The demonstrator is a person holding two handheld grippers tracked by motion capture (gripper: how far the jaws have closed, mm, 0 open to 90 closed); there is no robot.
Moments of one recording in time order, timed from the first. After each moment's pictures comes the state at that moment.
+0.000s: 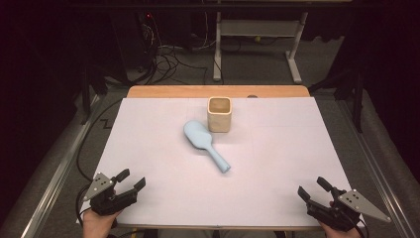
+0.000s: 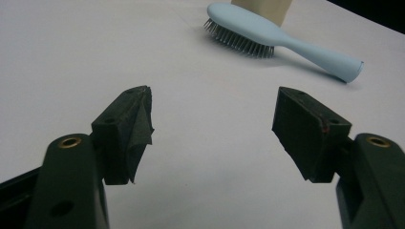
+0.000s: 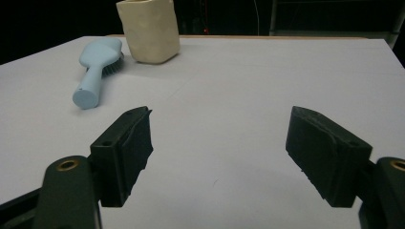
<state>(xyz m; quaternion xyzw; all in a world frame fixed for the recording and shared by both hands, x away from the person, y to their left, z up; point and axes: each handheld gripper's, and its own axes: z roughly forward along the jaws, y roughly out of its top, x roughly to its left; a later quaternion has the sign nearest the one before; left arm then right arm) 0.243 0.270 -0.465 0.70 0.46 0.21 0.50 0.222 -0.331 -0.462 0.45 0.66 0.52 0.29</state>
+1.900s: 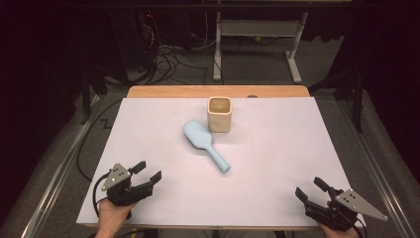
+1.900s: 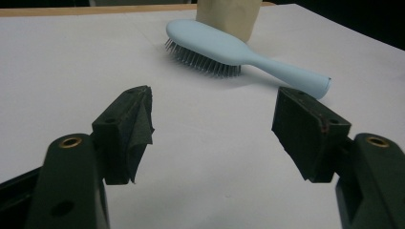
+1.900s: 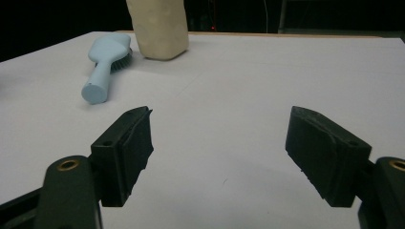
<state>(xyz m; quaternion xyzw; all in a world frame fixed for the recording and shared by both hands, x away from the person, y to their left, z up) 0.265 0.229 -0.450 0.72 0.43 0.20 0.51 0.224 -0.328 -0.464 0.44 0.67 0.52 0.28</state>
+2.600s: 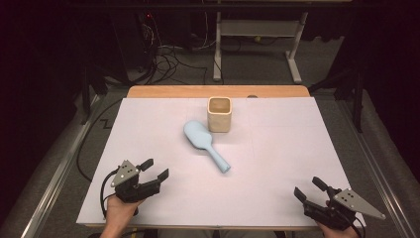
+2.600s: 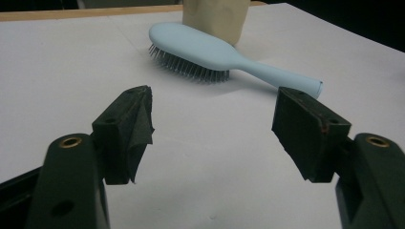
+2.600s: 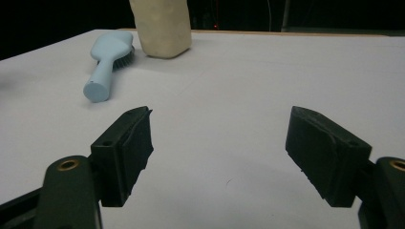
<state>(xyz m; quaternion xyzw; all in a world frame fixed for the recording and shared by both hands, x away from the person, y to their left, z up) 0.273 0.214 -0.450 0.73 0.42 0.19 0.51 0.226 -0.326 -0.465 0.44 0.68 0.52 0.28</state>
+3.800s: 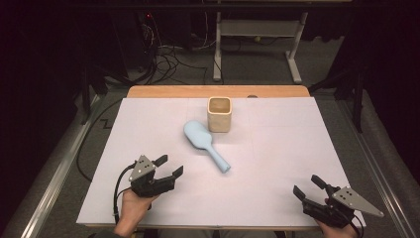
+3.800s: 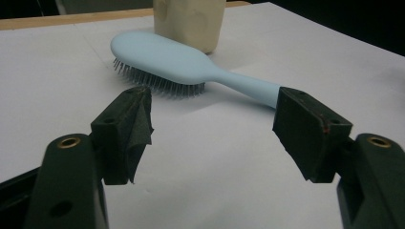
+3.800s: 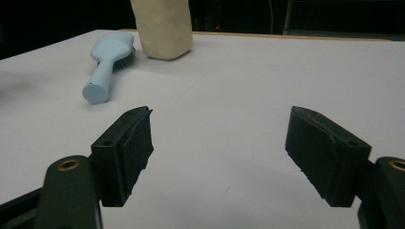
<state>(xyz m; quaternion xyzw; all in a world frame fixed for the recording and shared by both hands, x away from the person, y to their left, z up) 0.289 0.177 -0.448 0.74 0.39 0.18 0.52 0.231 -0.325 -0.465 0.43 0.68 0.52 0.28</state>
